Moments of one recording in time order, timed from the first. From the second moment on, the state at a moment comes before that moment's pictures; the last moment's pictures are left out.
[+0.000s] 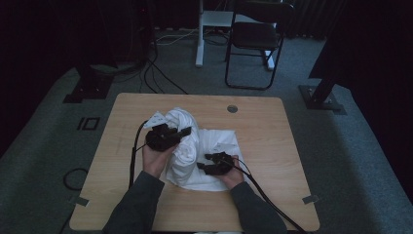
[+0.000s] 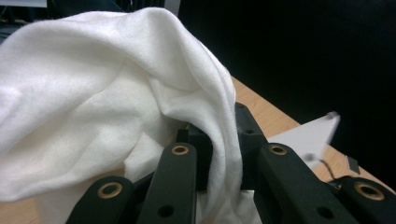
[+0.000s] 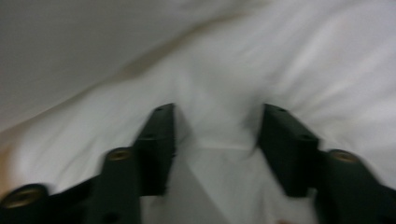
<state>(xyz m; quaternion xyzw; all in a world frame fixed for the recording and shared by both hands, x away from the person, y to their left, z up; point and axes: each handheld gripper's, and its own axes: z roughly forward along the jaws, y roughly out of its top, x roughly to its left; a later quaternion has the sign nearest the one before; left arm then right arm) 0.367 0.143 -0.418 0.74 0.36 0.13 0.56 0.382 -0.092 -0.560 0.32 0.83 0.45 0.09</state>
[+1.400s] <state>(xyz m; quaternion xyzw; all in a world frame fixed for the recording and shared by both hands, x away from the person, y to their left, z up) 0.367 0.092 -0.425 0.76 0.33 0.09 0.56 0.388 -0.110 -0.565 0.34 0.83 0.40 0.16</state>
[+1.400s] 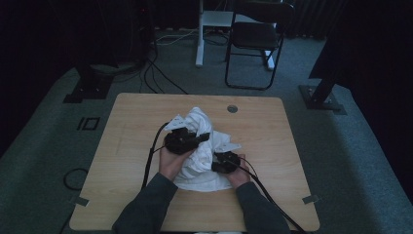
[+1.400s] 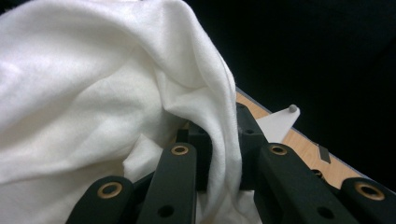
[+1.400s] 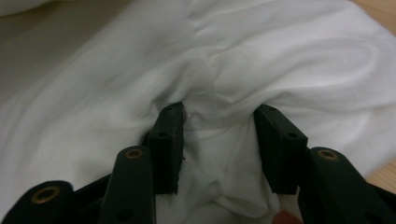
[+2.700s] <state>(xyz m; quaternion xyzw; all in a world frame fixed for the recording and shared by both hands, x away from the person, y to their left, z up) 0.381 0.019 -0.540 0.83 0.33 0.02 0.45 0.394 -0.178 -0.499 0.36 0.77 0.51 0.15</state>
